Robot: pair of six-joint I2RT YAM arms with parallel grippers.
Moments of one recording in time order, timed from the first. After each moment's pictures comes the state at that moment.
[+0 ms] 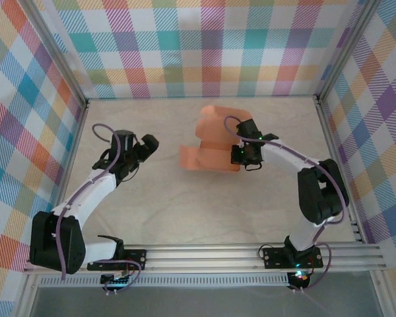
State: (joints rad) left arm -0.20 1.27 0.80 -0.25 0.05 -0.89; right arm 0.42 1.69 1.17 -0.57 -0.09 0.46
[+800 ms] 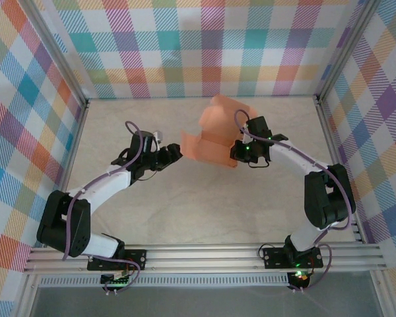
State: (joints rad) left arm -0.37 1.41 0.84 -0.09 0.38 -0.81; right arm 0.37 1.64 1.13 -0.49 -0.32 0.50
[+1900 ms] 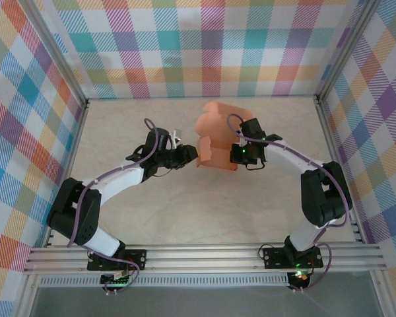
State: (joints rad) left arm -0.49 1.53 0.92 0.02 0.49 -0.91; right arm 0.42 1.67 1.15 -0.54 -0.19 0.45
